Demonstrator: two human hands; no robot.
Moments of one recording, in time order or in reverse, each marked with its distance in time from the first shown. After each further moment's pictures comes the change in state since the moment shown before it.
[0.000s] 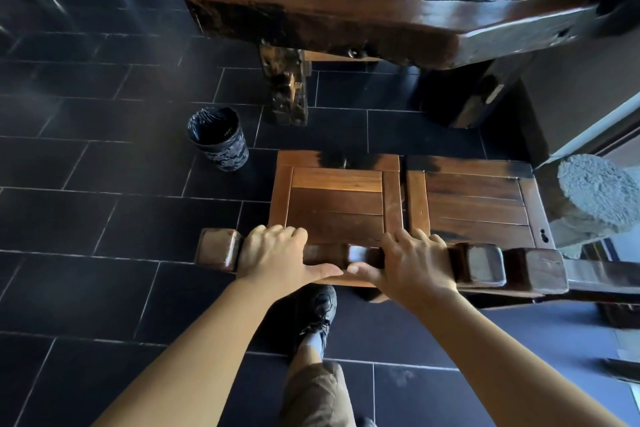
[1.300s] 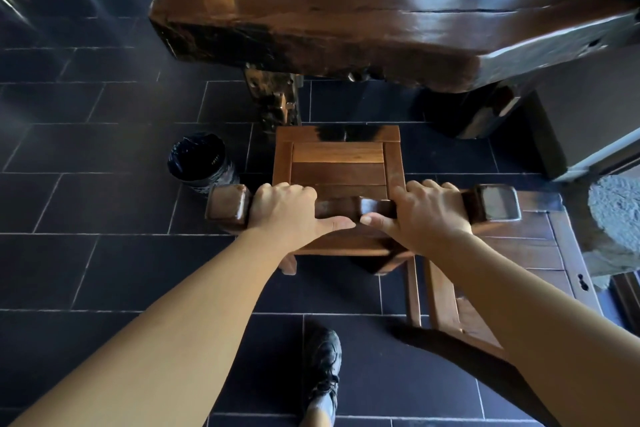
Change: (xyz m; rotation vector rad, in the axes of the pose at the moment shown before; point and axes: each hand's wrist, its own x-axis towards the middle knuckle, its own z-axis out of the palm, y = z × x) left_hand 0.234 -0.058 -0.043 -0.006 -0.020 0.039; right_hand 0.235 0.042 -0.027 -0.080 0.065 -0.025
